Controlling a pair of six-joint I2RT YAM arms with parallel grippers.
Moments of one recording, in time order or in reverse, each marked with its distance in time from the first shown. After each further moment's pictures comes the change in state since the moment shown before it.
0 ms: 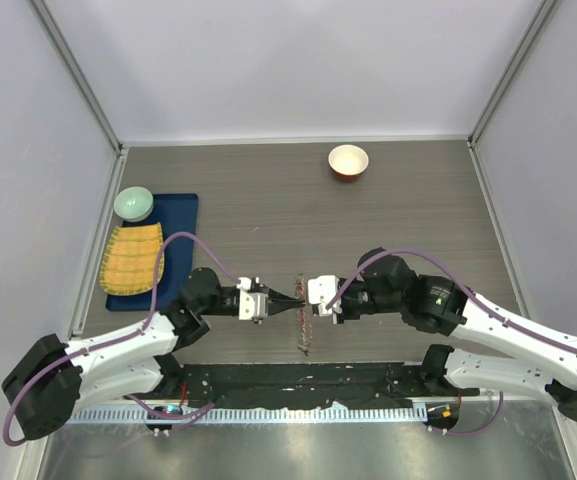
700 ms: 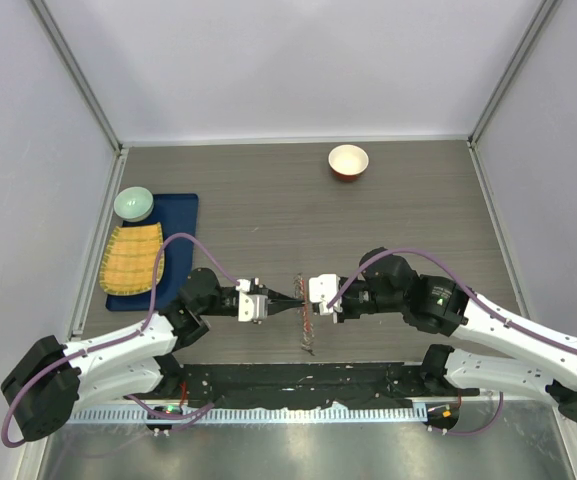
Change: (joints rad) left arm 0.000 -0.008 0.000 -0.007 -0.001 0.019; right arm -0.004 -0.007 0.000 0.006 0.006 0.010
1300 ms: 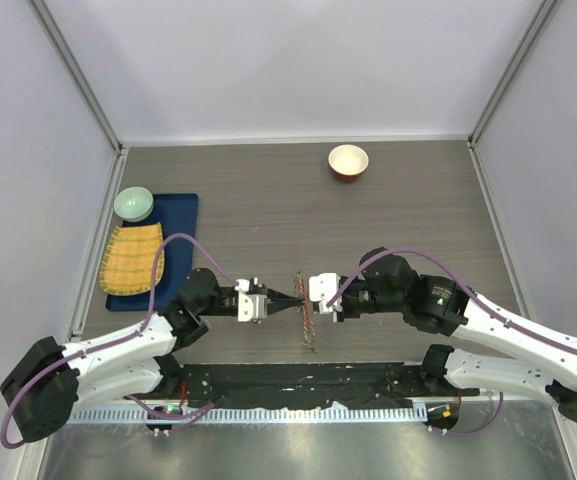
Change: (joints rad) left arm 0.000 -0.011 0.000 -0.001 -0.014 0.003; right arm -0.002 0.000 0.000 0.000 0.013 0.002
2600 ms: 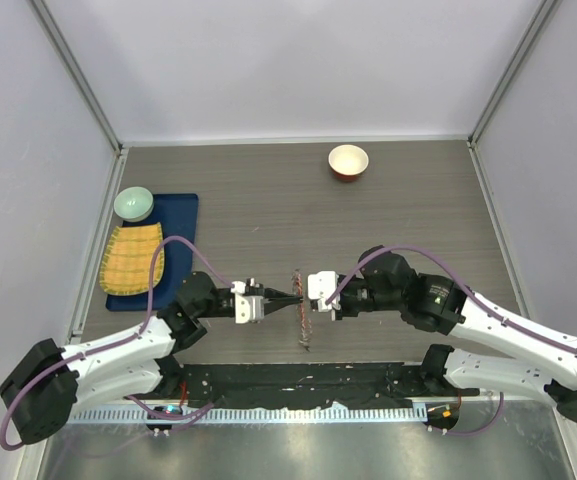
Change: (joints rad) left arm 0.000 -0.016 -0.031 0.056 -0.034 -0.002; right arm -0.011 0.014 0.000 0.027 -0.021 0.006
